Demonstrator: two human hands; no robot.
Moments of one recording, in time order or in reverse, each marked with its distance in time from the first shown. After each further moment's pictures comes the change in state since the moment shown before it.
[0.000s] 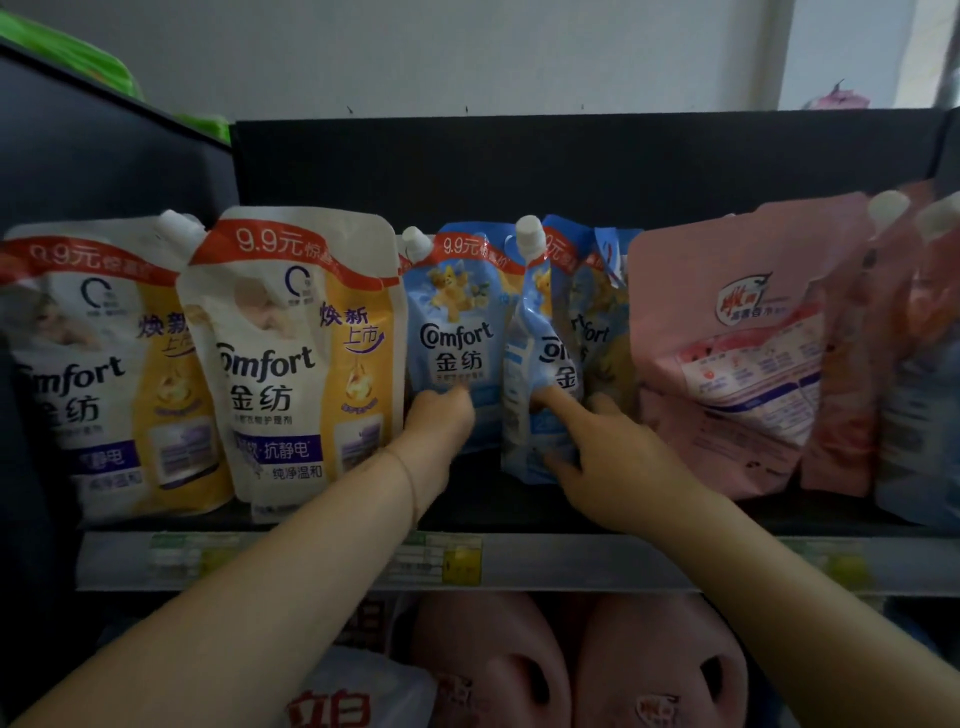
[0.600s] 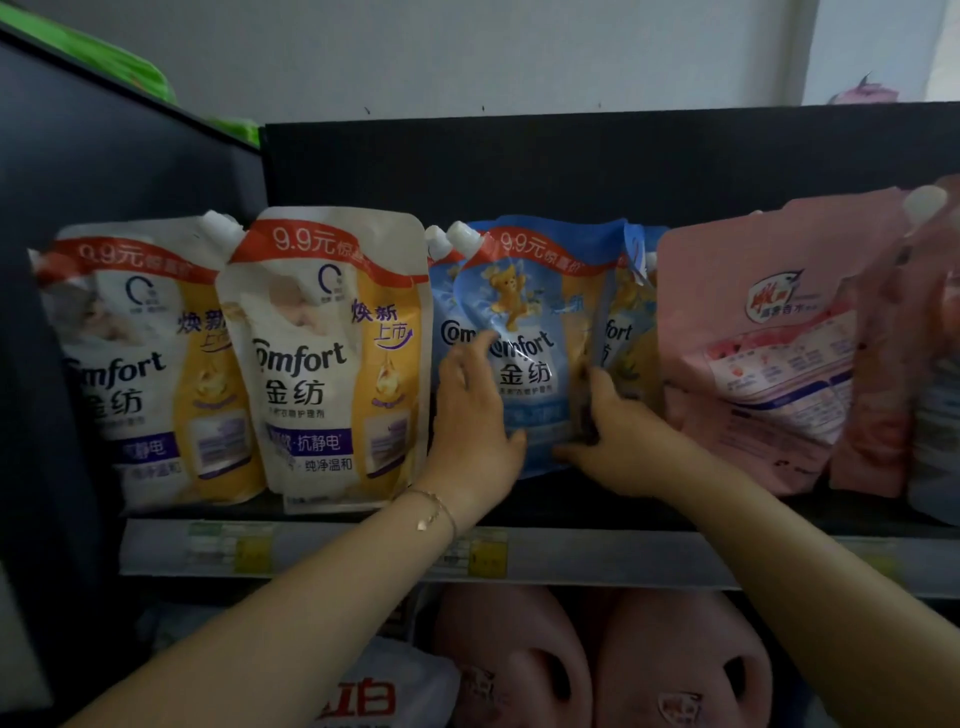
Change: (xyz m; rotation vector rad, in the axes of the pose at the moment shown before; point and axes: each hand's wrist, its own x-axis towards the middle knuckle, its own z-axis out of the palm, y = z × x) left_hand -0.046 -0.016 -0.021 0.526 0.029 0.859; right_hand 0.018 -0.009 -0.010 0.265 -0.177 0.203
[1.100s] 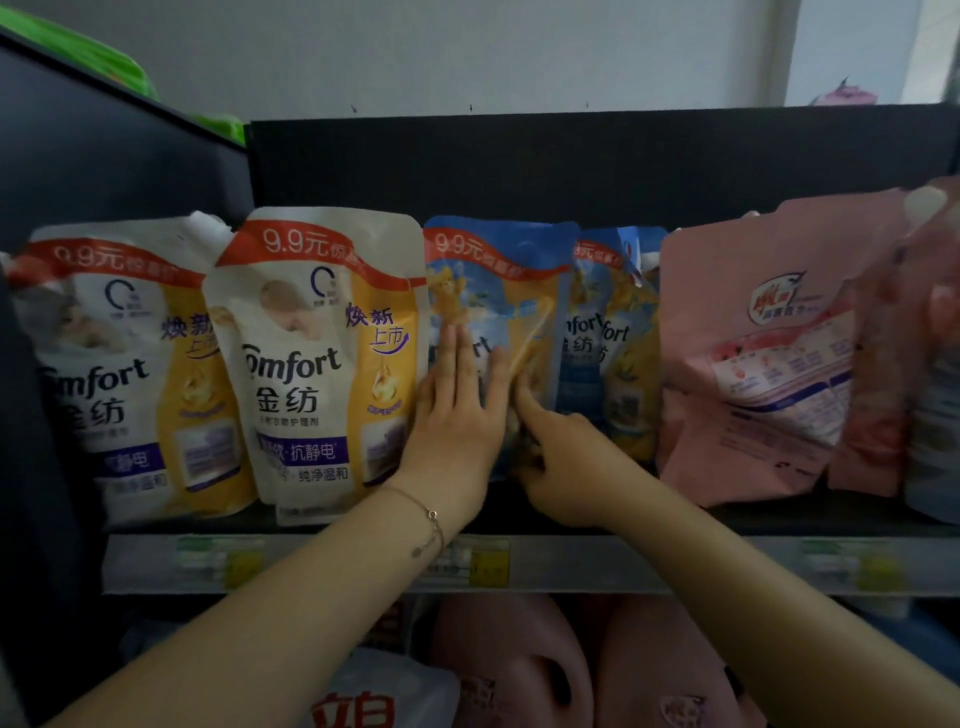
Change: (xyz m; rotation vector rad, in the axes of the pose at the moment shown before) left_hand 0.006 -0.013 -0.009 0.770 -0.226 0.164; right_hand 0.008 -0.021 0.029 -0.093 -0.080 -0.204
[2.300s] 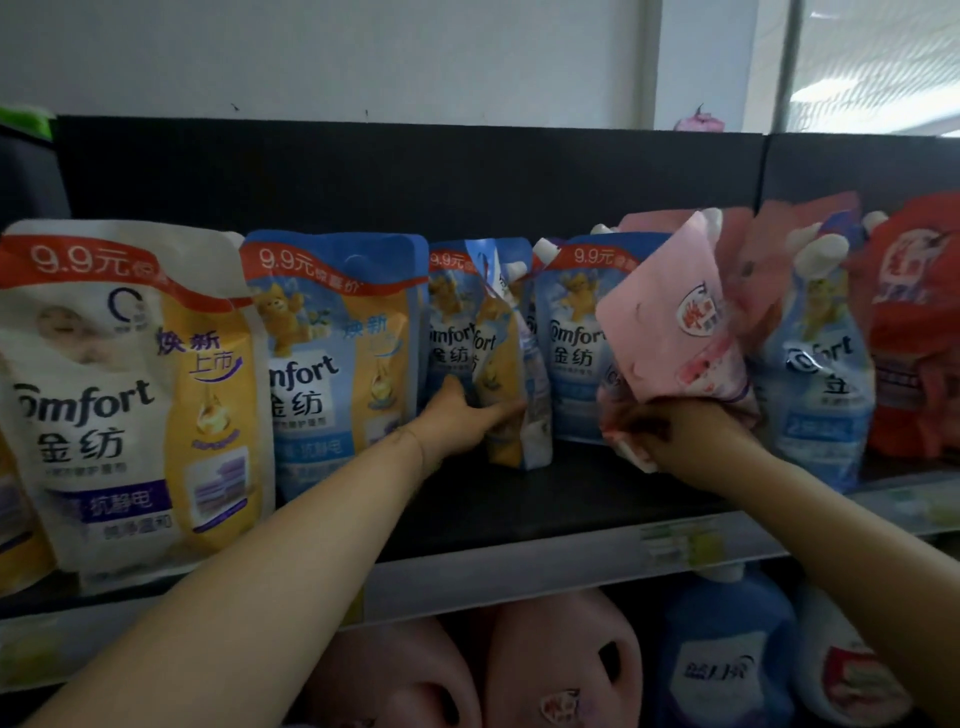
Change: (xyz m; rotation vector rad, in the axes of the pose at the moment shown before) left_hand 0.097 0.092 0.026 -1.288 -0.440 -0.302; right_hand -0.082 0.175 -0.081 -0.253 0.240 0.437
